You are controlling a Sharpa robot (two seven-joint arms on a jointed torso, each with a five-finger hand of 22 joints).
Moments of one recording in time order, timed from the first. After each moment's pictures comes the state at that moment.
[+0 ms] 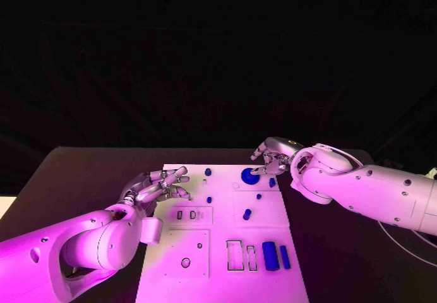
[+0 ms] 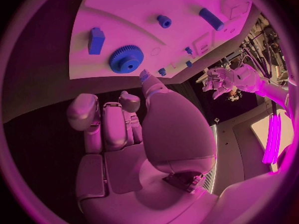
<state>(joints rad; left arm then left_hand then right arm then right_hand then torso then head) 1.15 -0.88 0.01 1.74 0.09 -0.51 0.34 1.45 -0.01 0.01 0.20 0.08 0.99 0.20 0.15 0.08 1.14 0.13 0.14 0.10 1.21 0.05 0.48 0.52 0.17 1.07 0.15 0.58 0.35 1.29 -0.86 0.00 1.45 -1.43 -0.30 -0.27 1.32 -0.15 0.13 0.15 0.19 0.97 0.13 0.08 0.07 1.30 0.04 1.02 0.99 1.47 -0.04 1.28 1.13 0.13 1.30 0.07 1.25 0.92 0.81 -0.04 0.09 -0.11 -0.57</state>
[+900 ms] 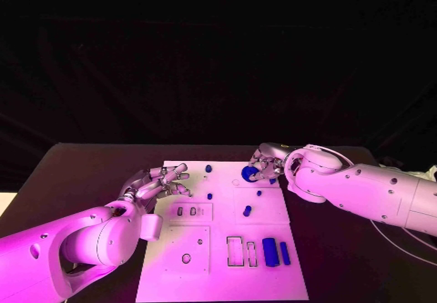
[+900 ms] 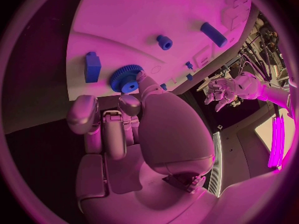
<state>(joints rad) 1.15 -0.88 0.01 1.74 0.09 -0.50 0.34 1.45 -0.01 0.01 0.19 0.08 0.99 0.20 0.15 0.08 1.13 0.13 0.14 0.10 1.21 0.05 0.48 0.52 0.17 1.06 0.16 0.58 0.35 1.27 -0.81 0.00 1.40 -1.44 -0.20 -0.29 1.38 -0.11 0.11 0.17 0.19 0.98 0.14 0.09 0.07 1.30 0.05 1.06 1.06 1.47 -0.03 1.49 1.31 0.13 1.31 0.07 1.27 0.95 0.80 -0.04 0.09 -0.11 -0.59</state>
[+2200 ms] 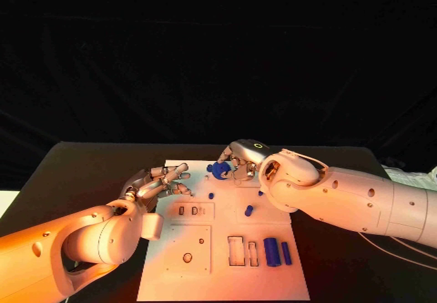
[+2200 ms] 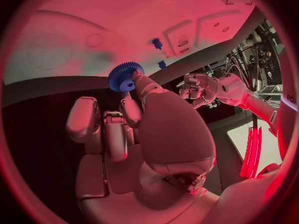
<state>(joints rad) 1.15 -0.88 0.01 1.74 0.09 -0.50 0.33 1.45 -0.01 0.01 0.19 0.08 0.99 0.20 0.15 0.08 1.13 0.13 0.14 0.10 1.21 0.05 0.48 0.52 0.17 1.06 0.16 0.58 0.35 1.26 -0.70 0.00 1.50 -1.60 -0.37 -0.27 1.41 -0.07 0.27 0.11 0.10 1.06 0.12 0.11 0.07 1.37 0.02 1.16 1.19 1.47 -0.05 1.52 1.31 0.12 1.33 0.05 1.32 1.03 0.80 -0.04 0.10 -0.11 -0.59</state>
